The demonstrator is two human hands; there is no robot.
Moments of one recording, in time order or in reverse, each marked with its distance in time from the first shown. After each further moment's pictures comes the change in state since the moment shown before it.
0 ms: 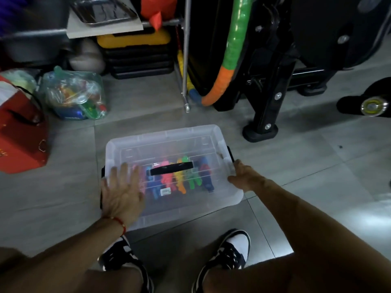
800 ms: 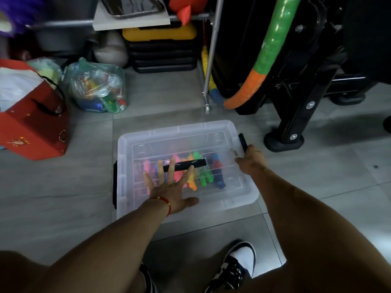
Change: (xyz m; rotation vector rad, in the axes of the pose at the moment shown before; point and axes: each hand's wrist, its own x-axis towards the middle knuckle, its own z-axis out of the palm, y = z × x) left_hand 0.062 0.056 0.024 0.028 -0.408 0.118; right_hand 0.061 -0.072 -0.019 0.054 0.261 0.062
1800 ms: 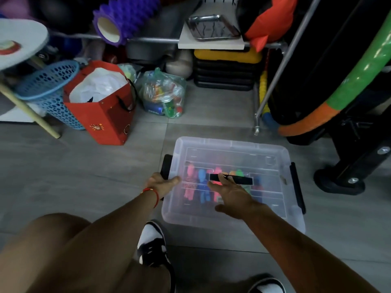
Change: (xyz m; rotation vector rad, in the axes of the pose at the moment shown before) left_hand -0.026 -0.147 -0.008 -1.099 0.256 -0.661; right_hand -0.085 -0.083 0.103 -0.569 -0.406 -0.851
